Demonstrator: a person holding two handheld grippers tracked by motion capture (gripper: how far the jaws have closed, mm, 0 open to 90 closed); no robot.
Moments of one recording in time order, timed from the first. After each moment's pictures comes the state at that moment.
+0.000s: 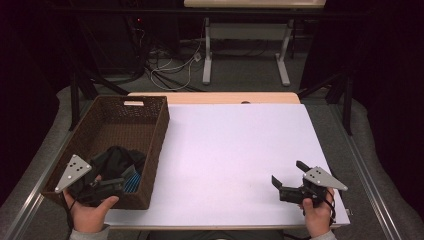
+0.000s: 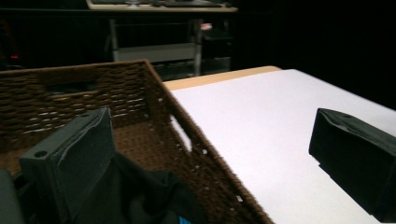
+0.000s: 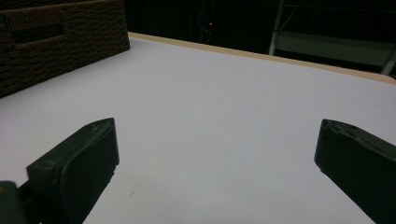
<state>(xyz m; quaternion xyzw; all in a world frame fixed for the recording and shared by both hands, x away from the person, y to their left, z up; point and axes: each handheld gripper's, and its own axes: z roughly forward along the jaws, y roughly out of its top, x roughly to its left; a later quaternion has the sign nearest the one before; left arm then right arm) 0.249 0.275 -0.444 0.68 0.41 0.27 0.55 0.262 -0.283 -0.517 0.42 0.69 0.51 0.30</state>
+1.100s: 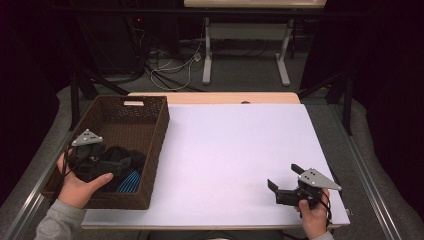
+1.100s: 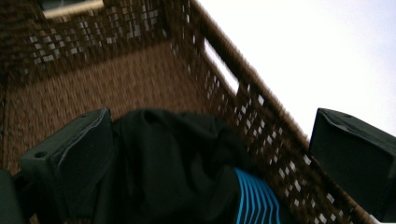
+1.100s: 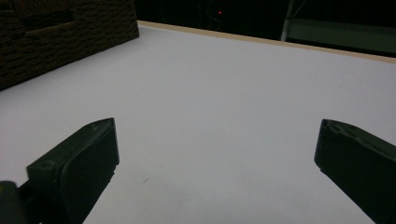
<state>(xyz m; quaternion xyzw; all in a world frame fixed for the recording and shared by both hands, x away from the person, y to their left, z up) 0.313 0.287 -0.424 0.79 0.46 0.17 0.36 0.263 -0.276 -0.527 0.42 0.70 0.51 0.28</state>
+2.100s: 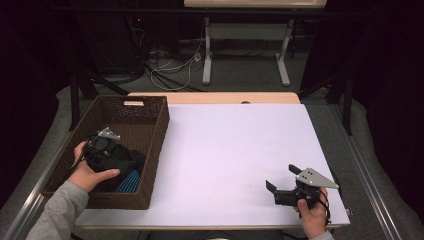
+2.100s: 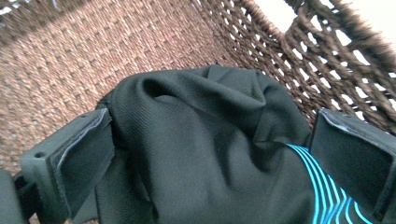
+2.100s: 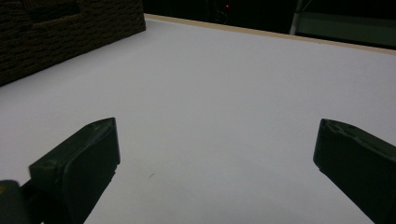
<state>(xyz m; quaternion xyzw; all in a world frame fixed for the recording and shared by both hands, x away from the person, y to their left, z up) 0.364 0.286 -0.458 0.86 0.43 0.12 0.24 0.265 -0.274 -0.530 0.41 0.71 0.51 0.26</state>
